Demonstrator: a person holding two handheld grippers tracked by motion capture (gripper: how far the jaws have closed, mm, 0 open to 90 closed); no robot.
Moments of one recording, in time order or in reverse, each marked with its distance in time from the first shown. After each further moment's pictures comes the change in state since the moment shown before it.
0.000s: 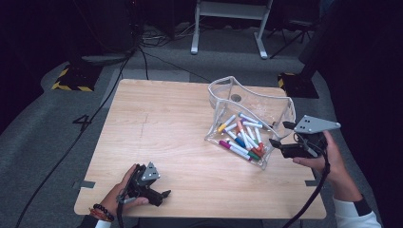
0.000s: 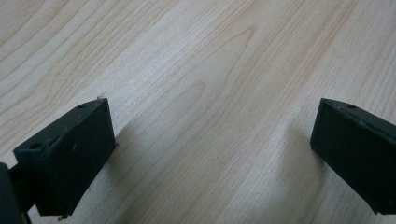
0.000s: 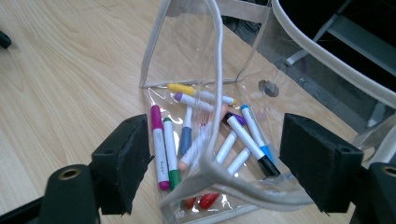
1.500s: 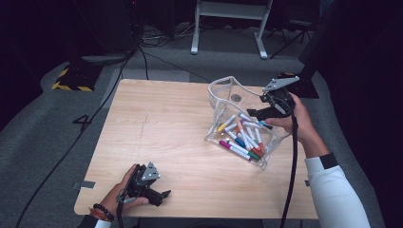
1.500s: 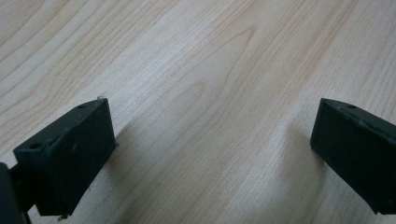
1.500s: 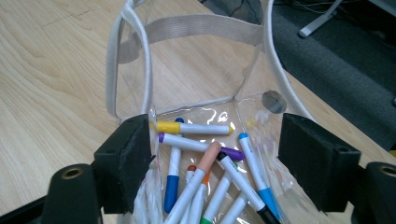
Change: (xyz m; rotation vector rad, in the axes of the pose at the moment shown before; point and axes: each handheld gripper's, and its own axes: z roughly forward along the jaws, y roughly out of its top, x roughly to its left) left arm 0.000 0.000 0.000 0.000 0.000 0.001; right arm -0.044 0.079 0.088 0.145 0.049 0.078
